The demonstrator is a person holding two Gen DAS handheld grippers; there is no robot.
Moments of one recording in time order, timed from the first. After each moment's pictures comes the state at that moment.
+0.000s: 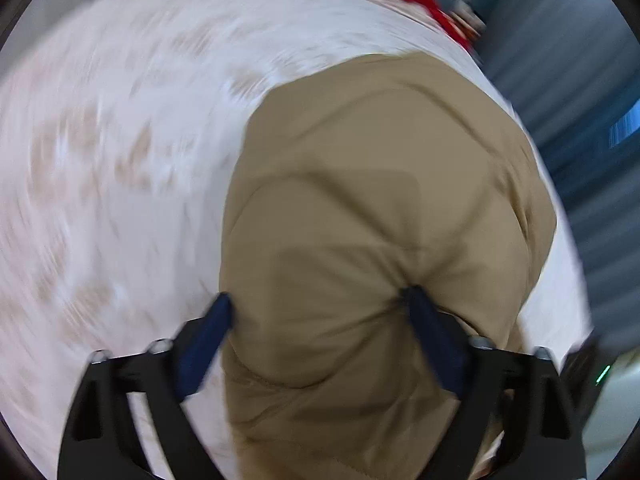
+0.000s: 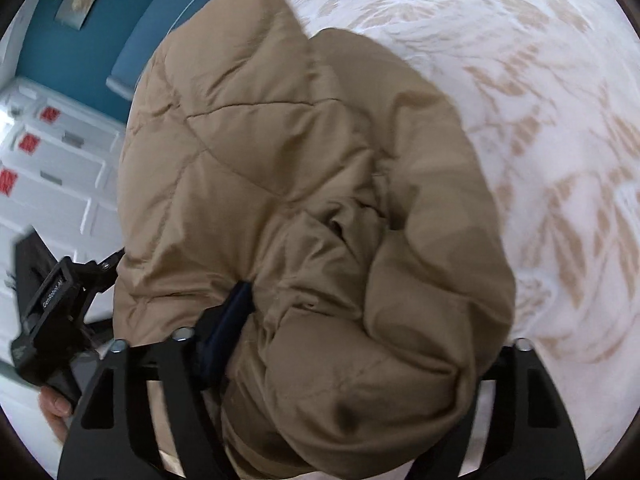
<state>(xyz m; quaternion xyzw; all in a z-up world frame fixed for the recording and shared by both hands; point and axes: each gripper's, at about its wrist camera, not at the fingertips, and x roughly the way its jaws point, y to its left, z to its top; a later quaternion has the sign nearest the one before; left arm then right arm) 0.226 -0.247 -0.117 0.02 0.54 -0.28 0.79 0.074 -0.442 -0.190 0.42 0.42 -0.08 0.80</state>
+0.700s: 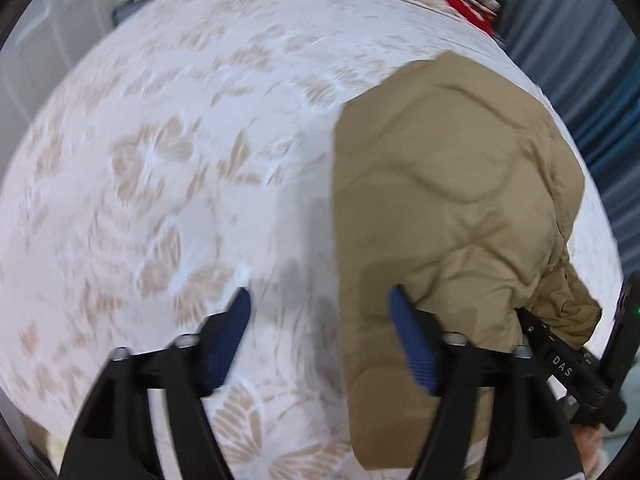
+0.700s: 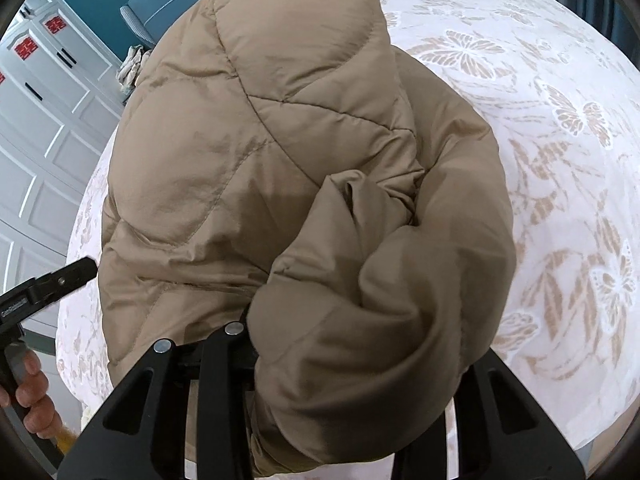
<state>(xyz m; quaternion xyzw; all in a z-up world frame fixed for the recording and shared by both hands) 0.224 -0.164 -0.098 0.04 0.57 -0.22 0.79 0.101 -0.395 -0.152 0.27 0.47 -0.12 0.83</state>
